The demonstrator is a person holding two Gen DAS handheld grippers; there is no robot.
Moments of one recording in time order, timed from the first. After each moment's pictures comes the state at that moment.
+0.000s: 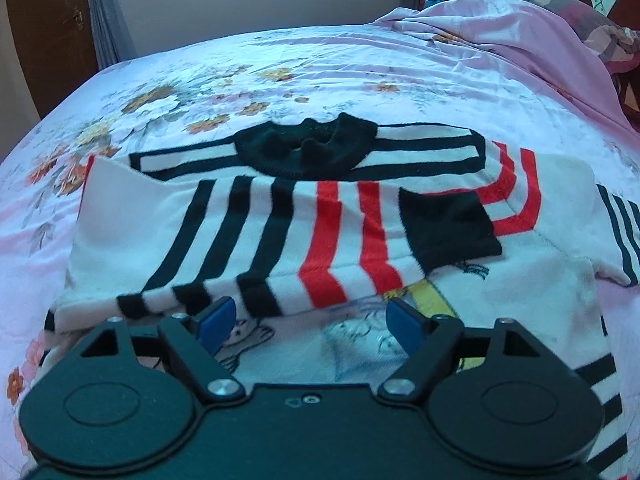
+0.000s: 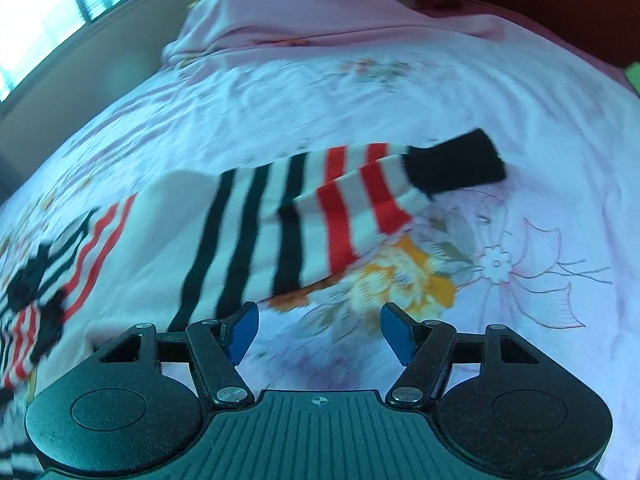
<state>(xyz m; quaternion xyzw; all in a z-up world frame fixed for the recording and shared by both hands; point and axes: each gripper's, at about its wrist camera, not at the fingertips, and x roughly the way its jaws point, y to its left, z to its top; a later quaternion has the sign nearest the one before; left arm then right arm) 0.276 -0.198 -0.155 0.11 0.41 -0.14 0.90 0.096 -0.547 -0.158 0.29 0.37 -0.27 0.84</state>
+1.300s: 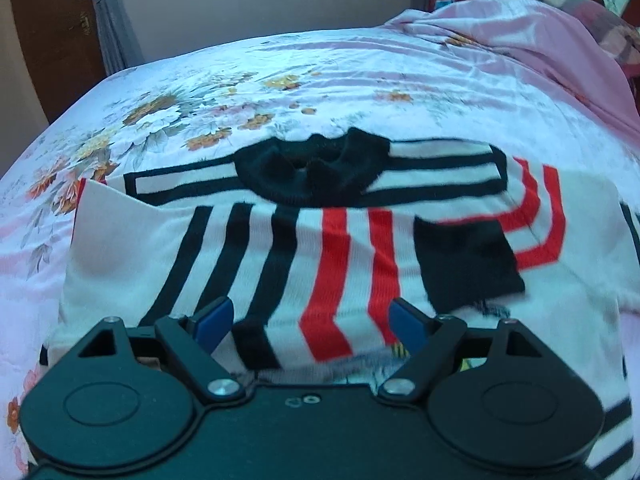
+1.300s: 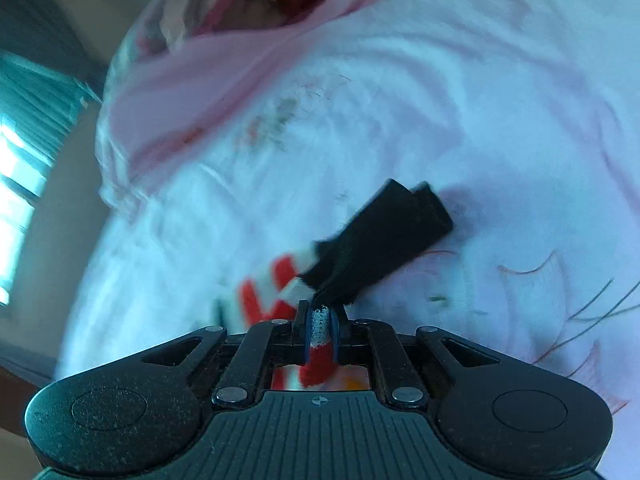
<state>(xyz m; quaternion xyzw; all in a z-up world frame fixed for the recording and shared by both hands) 0.308 -0.212 -0.157 0.11 0.40 -0.12 0.90 0.085 -0.659 -0.184 0.52 0.22 -0.31 0.77</state>
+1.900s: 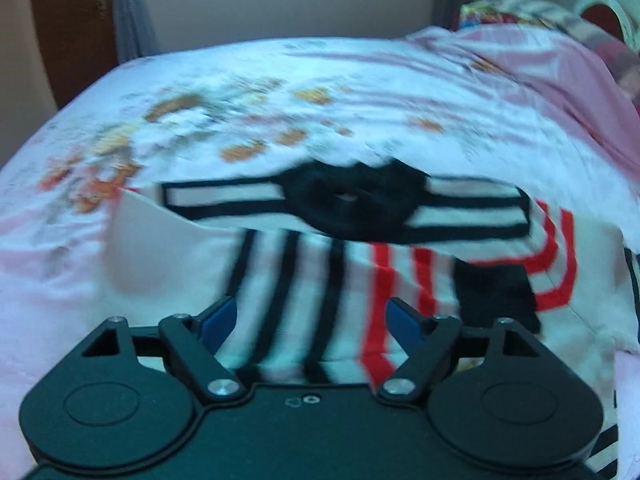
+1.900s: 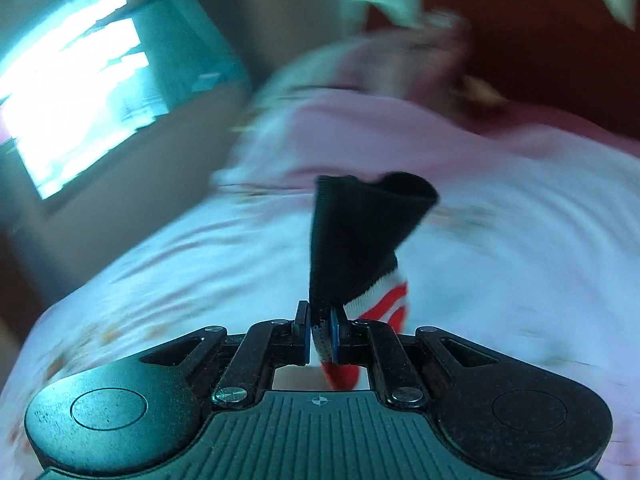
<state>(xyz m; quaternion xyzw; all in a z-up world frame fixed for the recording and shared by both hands) 0.329 -0.165 -0.128 0.08 0.40 -0.11 0.91 0.178 -0.529 -0.073 0.28 0.19 -0.22 0.91</state>
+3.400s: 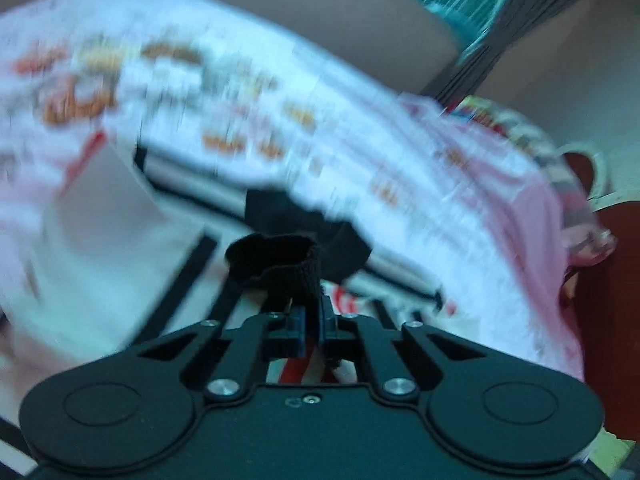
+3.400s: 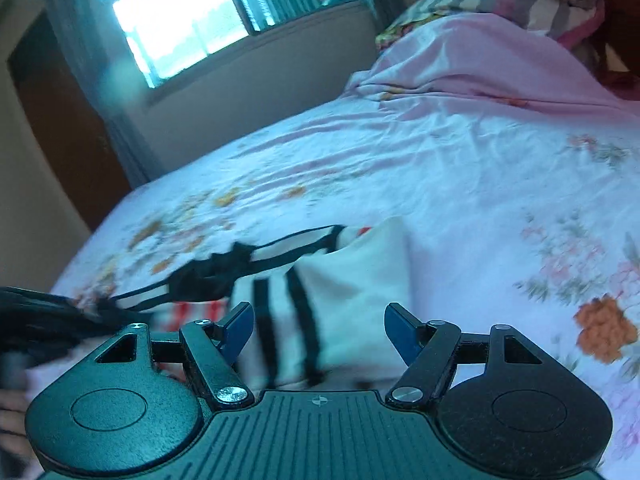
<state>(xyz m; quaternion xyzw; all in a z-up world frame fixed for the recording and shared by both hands) 0.350 -0.109 -0.100 -0.18 0.41 -0.19 0.87 0.204 -0.412 -0.113 0.24 0.29 -0.08 0.92</state>
